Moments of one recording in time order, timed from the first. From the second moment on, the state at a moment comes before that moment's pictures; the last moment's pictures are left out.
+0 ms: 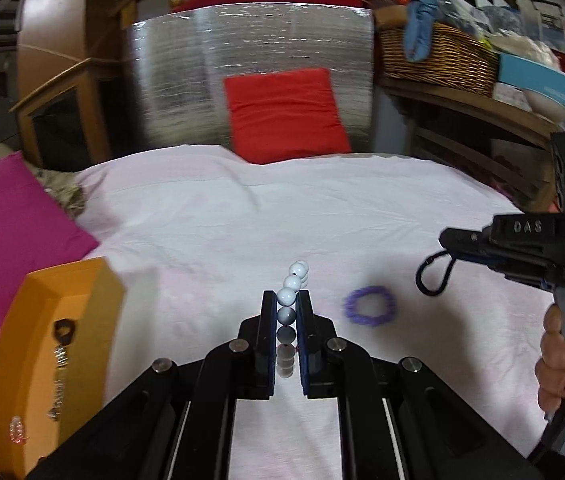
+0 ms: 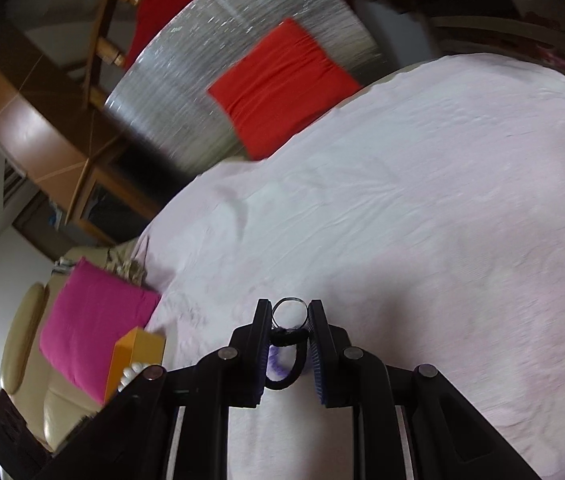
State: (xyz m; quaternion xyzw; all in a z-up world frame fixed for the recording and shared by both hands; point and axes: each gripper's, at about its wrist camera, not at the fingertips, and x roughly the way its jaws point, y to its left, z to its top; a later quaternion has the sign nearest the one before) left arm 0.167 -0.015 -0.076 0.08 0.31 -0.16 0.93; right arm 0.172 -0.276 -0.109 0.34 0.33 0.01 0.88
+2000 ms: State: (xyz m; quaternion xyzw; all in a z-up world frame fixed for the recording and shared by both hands) left arm 0.143 0.053 -0.076 0.07 0.31 -0.05 0.95; right arm 0.177 -0.170 -0.159 0.26 0.41 0.06 0.87
